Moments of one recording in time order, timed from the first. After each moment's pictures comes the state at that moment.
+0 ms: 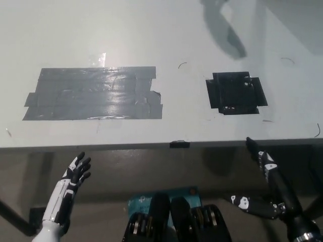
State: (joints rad) left_arm 0.02 0.18 0.01 0.02 -0.04 -0.11 -0.10; right_arm 0.02 -0.16 0.12 -0.27 -0.15 0.08 0.07
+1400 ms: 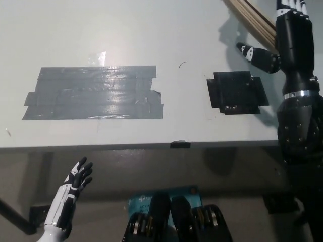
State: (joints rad) left_arm 0.02 0.17 0.00 0.02 -0.03 -0.12 -0.10; right_arm -0.68 -0.19 0.10 0.05 -0.75 0.12 -0.14
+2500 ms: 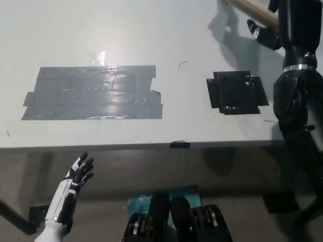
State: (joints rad) left_arm 0.00 0.17 0.00 0.02 -0.03 -0.11 -0.10; right_arm -0.85 -0.26 0.20 0.37 -0.91 0.20 -0.40
